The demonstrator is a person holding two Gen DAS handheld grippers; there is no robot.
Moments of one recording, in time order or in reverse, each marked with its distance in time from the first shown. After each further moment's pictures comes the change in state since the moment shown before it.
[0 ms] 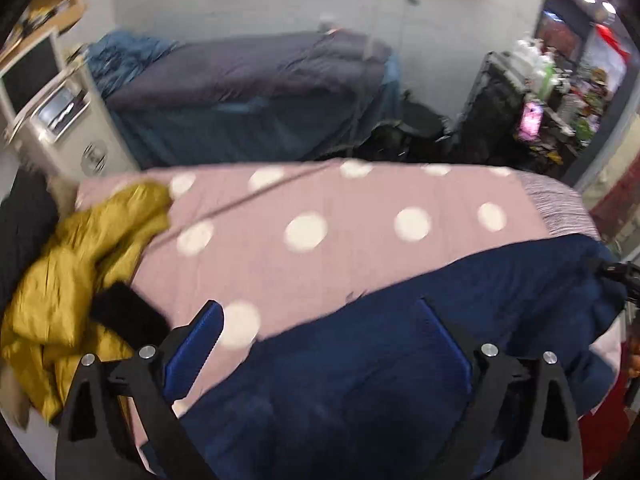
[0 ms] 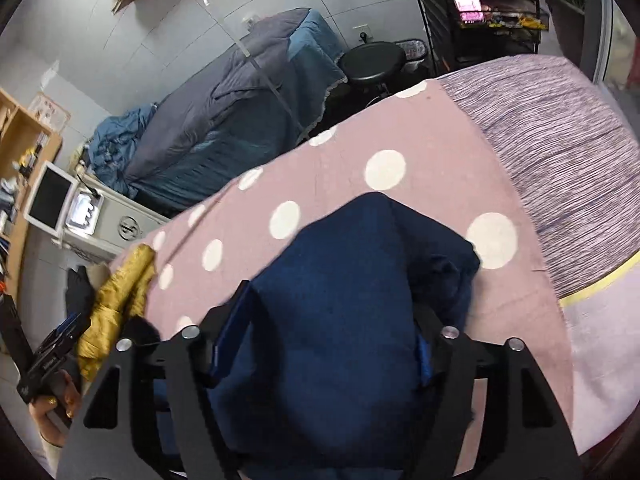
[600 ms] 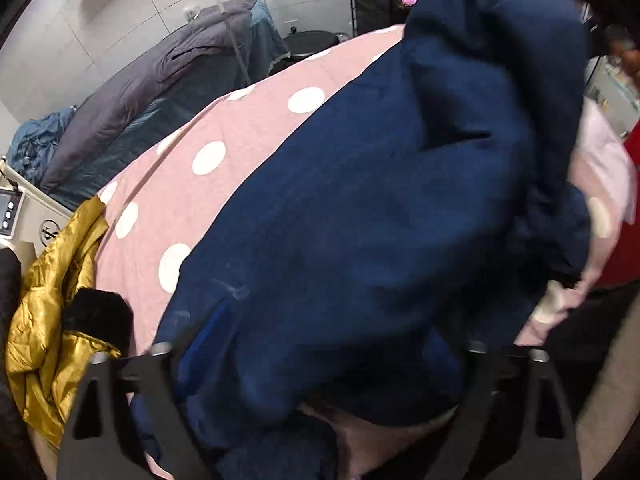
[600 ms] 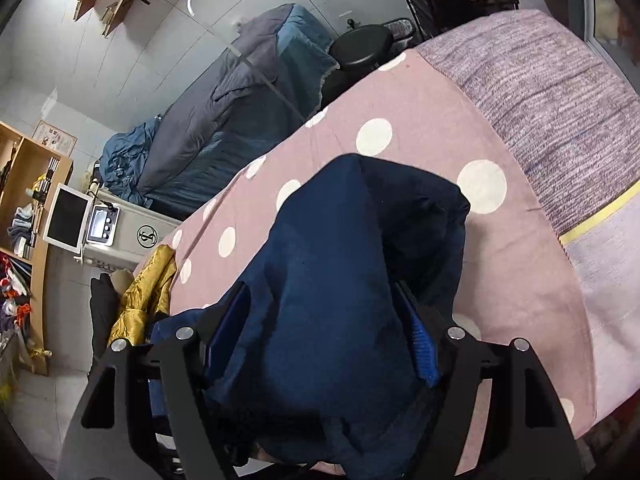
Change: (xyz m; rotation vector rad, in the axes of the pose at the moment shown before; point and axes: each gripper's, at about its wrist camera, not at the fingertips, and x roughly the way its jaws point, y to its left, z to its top) left arm 0.021 -0.081 -0.162 0.540 0.094 -0.036; right arm -0.038 -0.037 -0.028 0.142 0.011 0.125
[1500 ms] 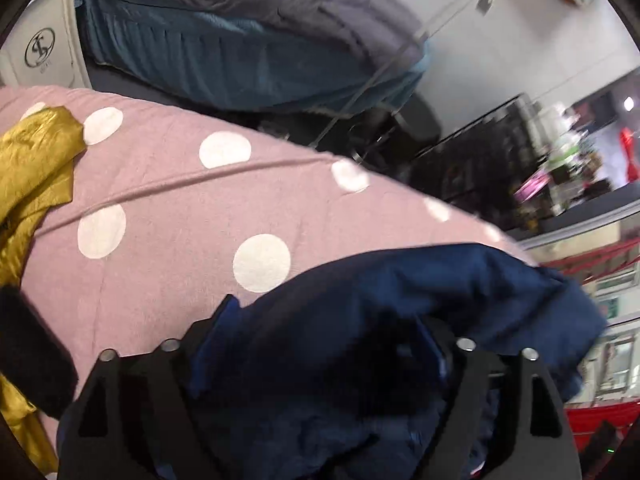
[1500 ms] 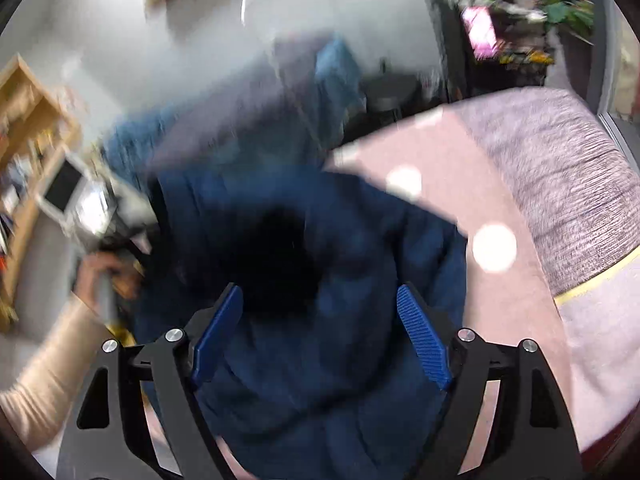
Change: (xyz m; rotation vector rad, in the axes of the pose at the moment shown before) left arm 0.081 0.268 0.165 -0.814 -0.028 -0.384; right arm 0.017 0.060 -0.017 -0.258 0.007 -0.085
